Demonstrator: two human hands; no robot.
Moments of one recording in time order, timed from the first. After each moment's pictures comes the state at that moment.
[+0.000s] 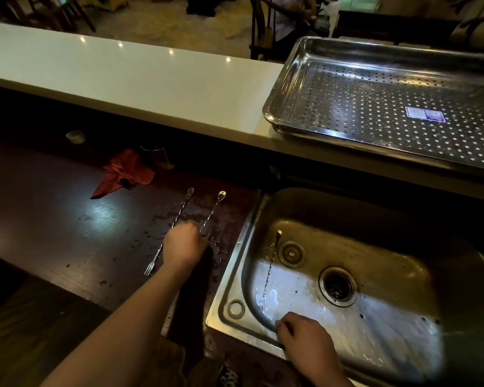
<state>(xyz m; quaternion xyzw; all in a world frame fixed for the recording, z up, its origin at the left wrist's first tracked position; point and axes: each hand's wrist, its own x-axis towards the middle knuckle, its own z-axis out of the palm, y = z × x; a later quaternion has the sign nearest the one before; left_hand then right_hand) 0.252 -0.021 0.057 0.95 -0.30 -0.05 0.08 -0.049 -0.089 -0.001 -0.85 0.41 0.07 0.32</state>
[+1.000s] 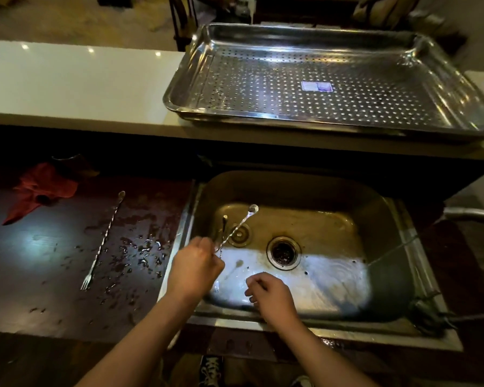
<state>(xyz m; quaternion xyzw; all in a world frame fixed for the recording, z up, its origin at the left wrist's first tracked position) 0.097 -0.057 0.098 0.86 -0.48 -0.11 0.16 -0.073 -0.109 0.011 -0.63 0.52 -0.09 0.57</state>
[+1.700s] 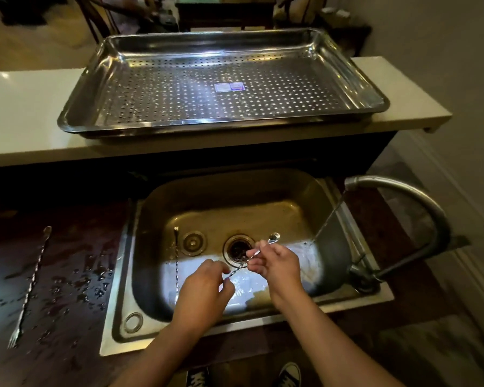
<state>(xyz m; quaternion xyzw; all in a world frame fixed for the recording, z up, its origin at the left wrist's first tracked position) 0.001 -0.080 0.083 0.76 -0.59 -0.19 0.20 -0.138 -0.168 0.070 -0.28 0.54 -0.39 0.69</state>
